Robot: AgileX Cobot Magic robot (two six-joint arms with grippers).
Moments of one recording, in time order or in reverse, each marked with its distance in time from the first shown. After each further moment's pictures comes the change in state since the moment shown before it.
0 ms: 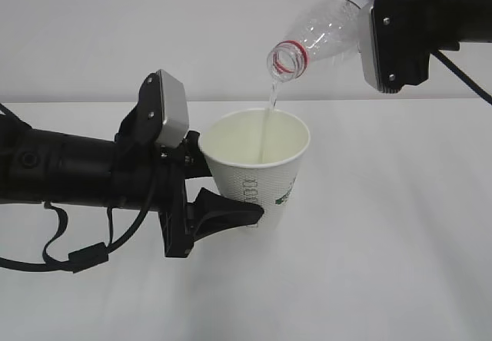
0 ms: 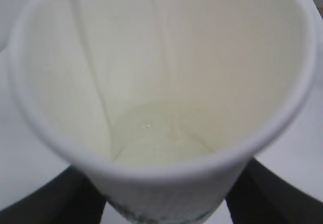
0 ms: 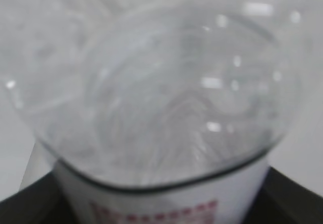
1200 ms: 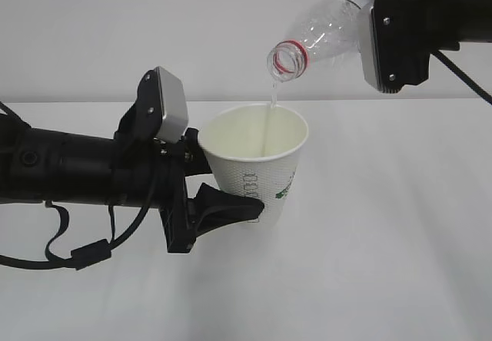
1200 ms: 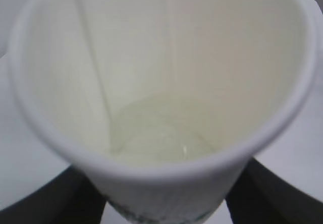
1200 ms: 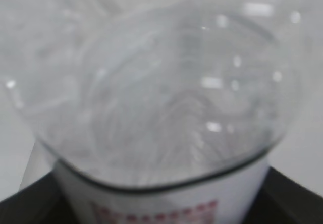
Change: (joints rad) left arm 0.000 0.000 0.000 -0.028 0.002 0.000; right arm 0.000 0.000 0.000 0.000 0.000 -0.002
